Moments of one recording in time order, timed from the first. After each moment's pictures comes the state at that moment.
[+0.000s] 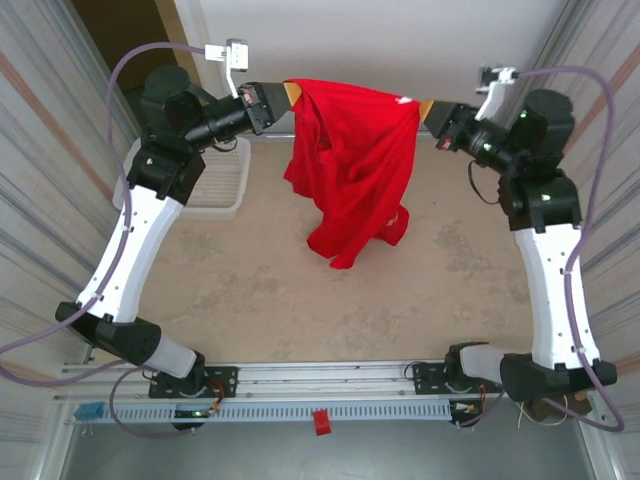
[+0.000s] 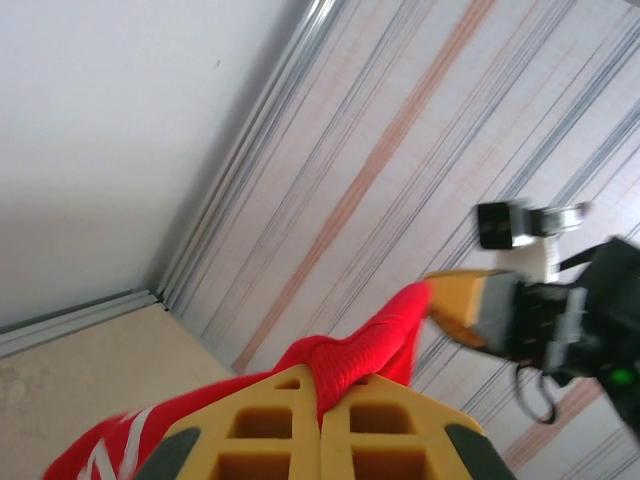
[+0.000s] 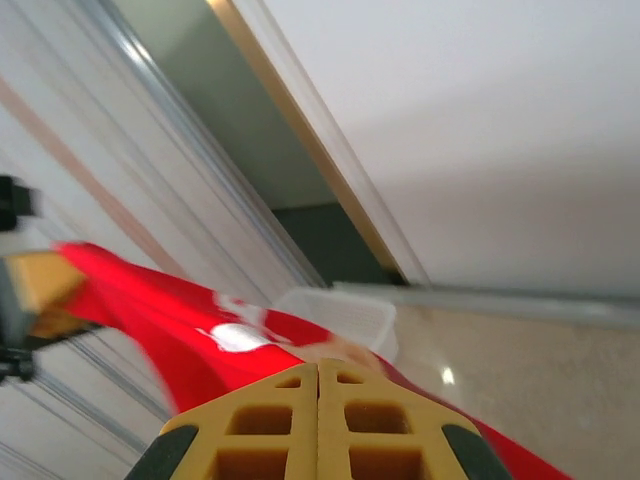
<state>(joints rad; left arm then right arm) -0.39 1.49 1.87 -0.27 0.67 -0.60 0.12 1.24 1.65 -0.50 -0.58 0.53</state>
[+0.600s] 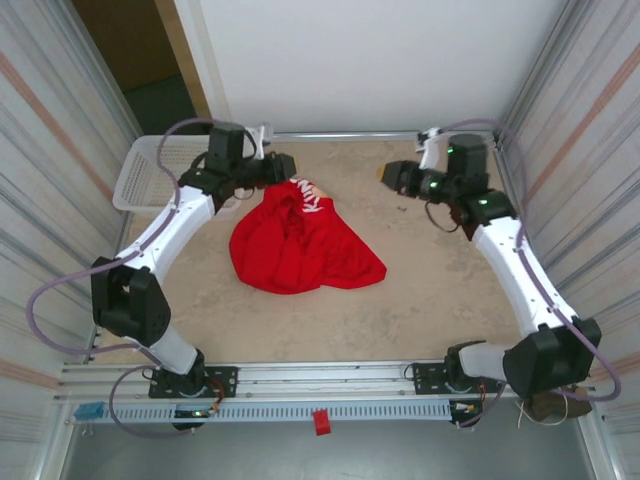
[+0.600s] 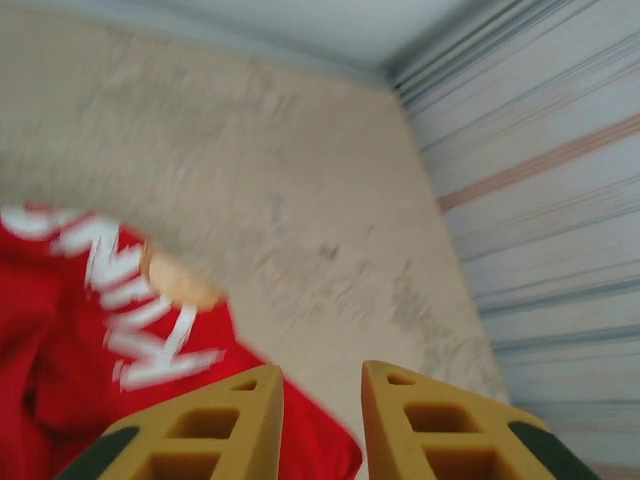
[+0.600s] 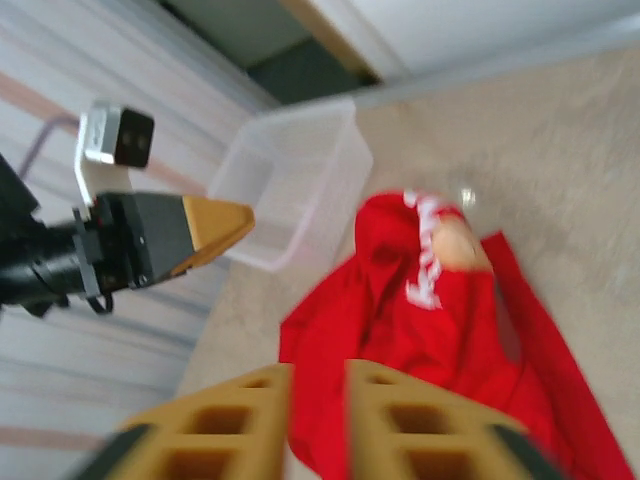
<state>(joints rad) -0.34 1.60 1.39 -0.37 0.51 -0.54 0.28 1.29 1.20 -0.39 -0.59 0.54</state>
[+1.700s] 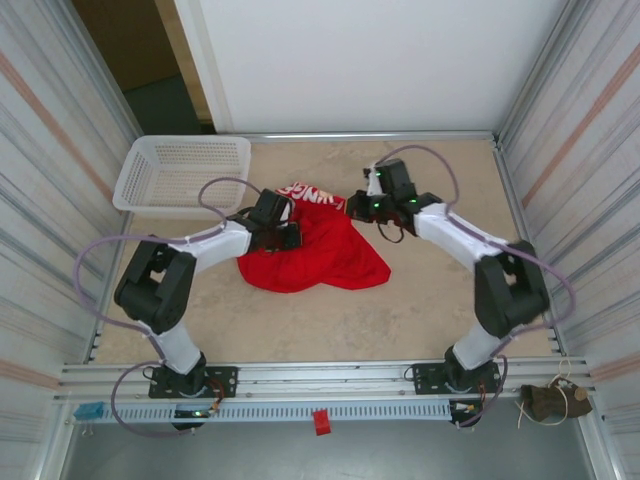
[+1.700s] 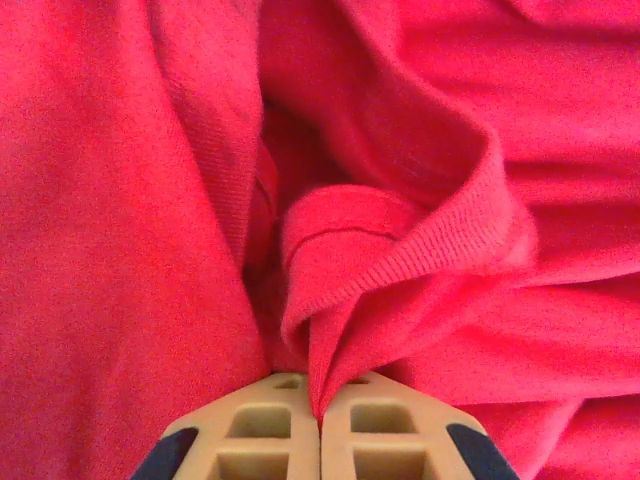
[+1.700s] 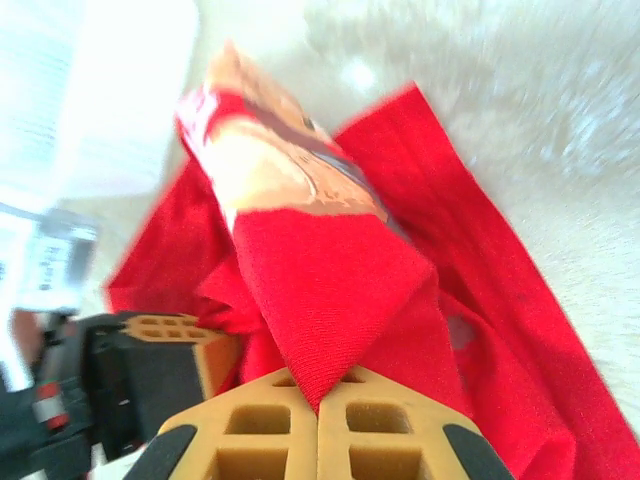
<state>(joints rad) -0.53 1.69 1.02 -0.26 0.16 -0.52 0.43 1.57 1.14 -0.28 -0.33 0.58</state>
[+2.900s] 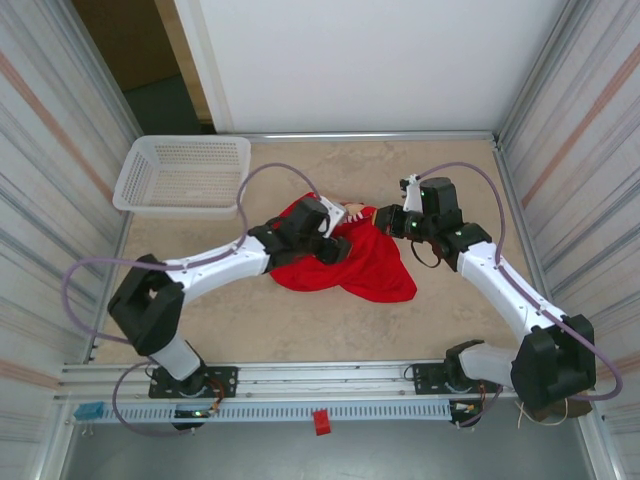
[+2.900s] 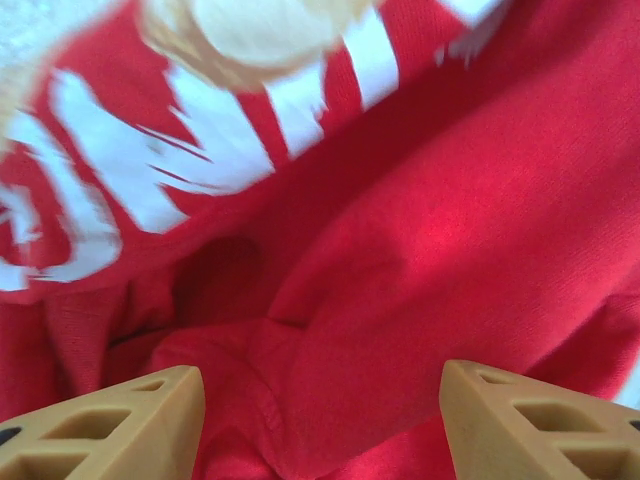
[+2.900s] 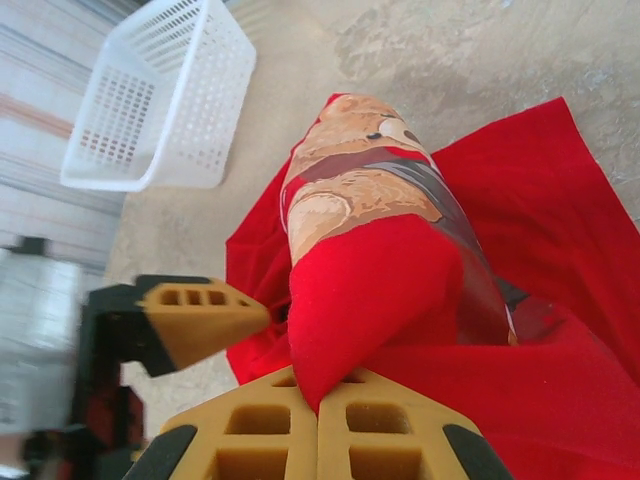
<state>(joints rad) -0.83 1.64 1.11 -0.24 0.02 -0.13 0.34 1.21 0.91 -0.31 -0.41 0.57</state>
